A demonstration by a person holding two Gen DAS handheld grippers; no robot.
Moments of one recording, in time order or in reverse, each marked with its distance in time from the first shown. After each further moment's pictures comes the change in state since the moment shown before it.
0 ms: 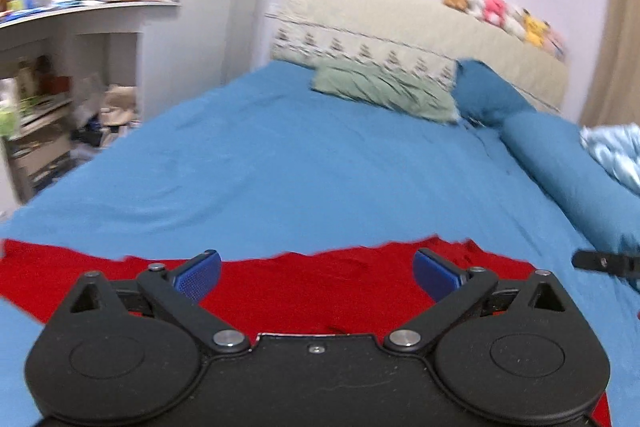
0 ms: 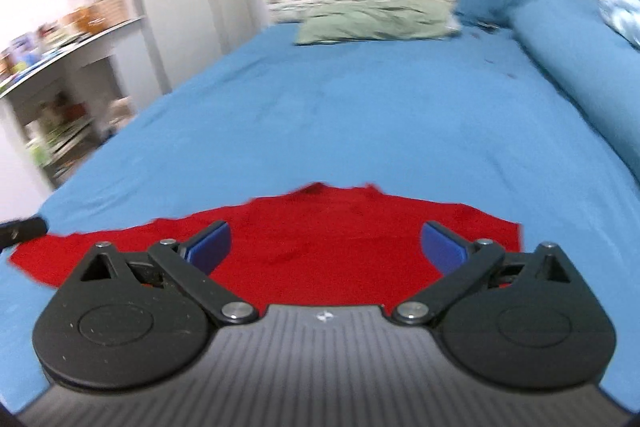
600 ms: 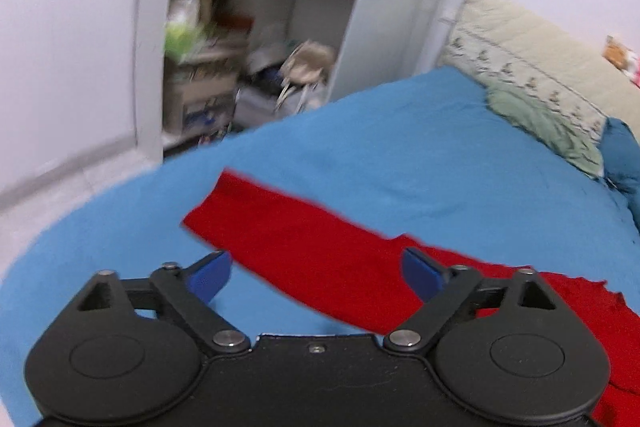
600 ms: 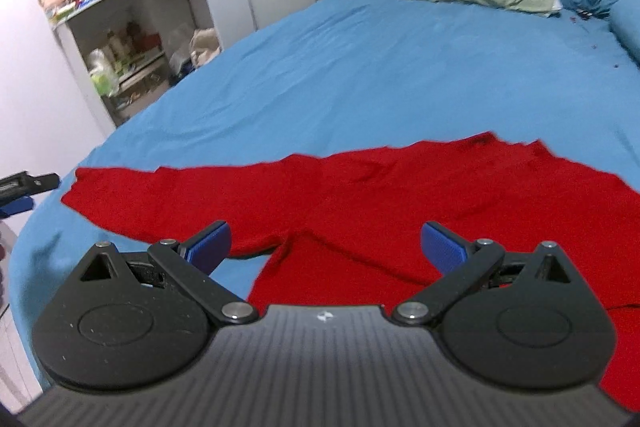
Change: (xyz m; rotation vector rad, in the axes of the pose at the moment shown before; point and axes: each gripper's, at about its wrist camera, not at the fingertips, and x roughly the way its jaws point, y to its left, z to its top) left arm 0.002 0.220 -0.043 -0.297 0.045 0.305; right arm 0.058 0.160 -0.043 -0.105 0.132 0.146
